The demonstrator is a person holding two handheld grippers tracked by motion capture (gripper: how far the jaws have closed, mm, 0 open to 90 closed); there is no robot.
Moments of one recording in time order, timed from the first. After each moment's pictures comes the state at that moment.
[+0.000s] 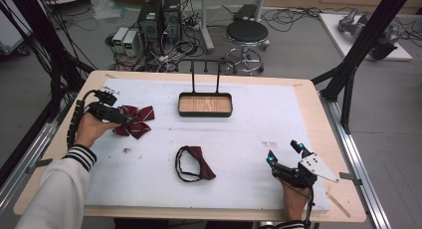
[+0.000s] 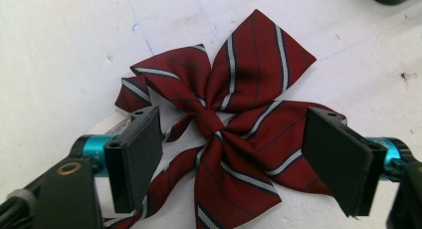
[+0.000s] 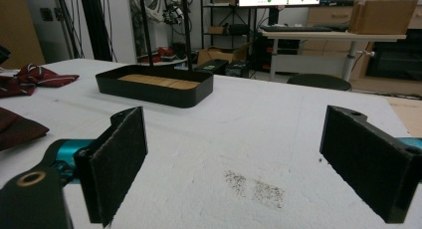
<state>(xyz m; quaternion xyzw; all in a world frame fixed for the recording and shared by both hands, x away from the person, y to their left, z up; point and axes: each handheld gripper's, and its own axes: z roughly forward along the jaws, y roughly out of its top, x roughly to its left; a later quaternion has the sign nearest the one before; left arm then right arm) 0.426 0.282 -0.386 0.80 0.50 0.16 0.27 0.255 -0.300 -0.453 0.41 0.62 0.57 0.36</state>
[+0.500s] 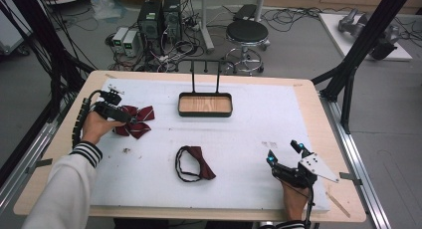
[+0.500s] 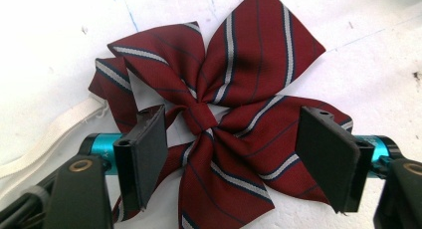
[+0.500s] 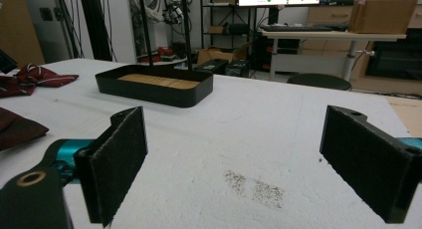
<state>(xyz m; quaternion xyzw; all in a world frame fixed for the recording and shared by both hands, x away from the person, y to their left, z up) 0.440 0.276 -0.397 0.80 0.53 0.12 0.24 0.255 -0.300 -0.453 0.41 0.62 0.57 0.36</state>
